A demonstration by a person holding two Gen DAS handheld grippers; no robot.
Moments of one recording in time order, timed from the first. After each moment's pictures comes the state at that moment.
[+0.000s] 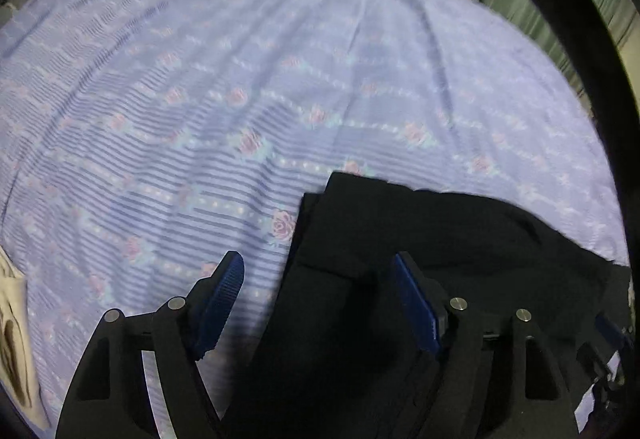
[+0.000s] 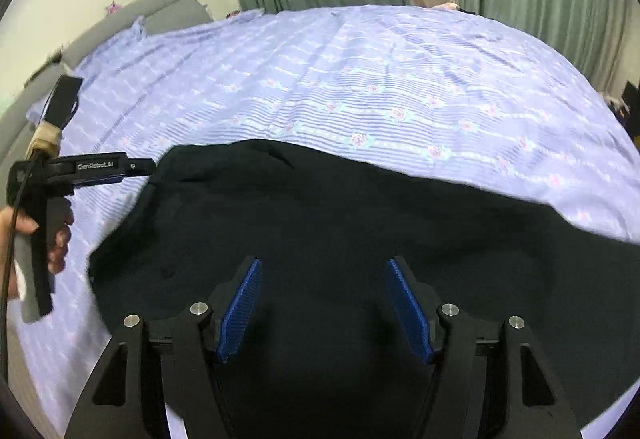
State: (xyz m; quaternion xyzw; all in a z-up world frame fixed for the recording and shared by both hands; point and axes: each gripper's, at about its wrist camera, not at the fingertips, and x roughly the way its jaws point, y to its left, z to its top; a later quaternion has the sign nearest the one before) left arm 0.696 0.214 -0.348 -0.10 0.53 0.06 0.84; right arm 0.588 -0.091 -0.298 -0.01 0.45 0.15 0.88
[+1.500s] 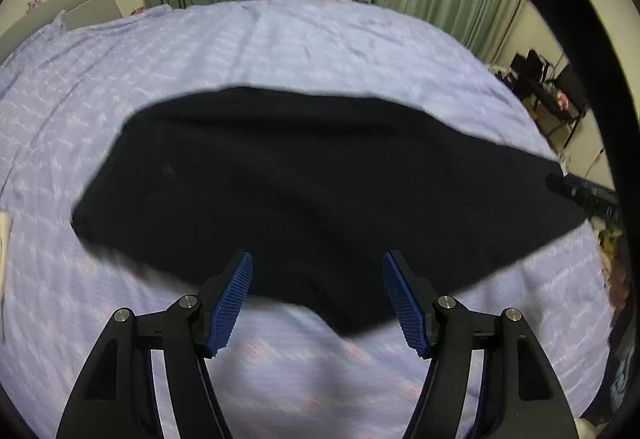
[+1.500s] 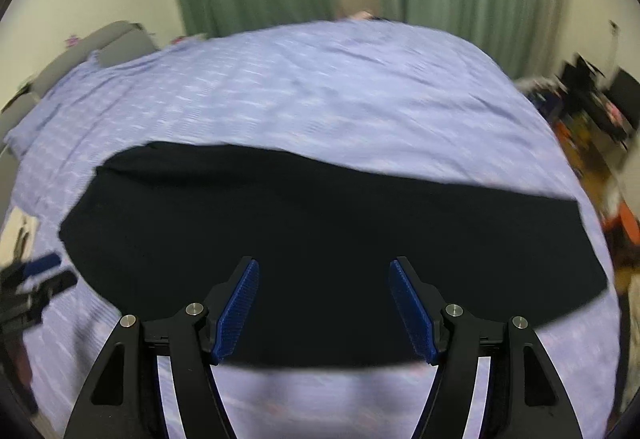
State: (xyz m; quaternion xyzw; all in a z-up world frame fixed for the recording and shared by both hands) left arm 0.468 -0.062 -0.294 -0.03 0.46 -0.04 0.89; right arm 0.466 -0.326 -0.247 0.02 0.43 0.04 0.90
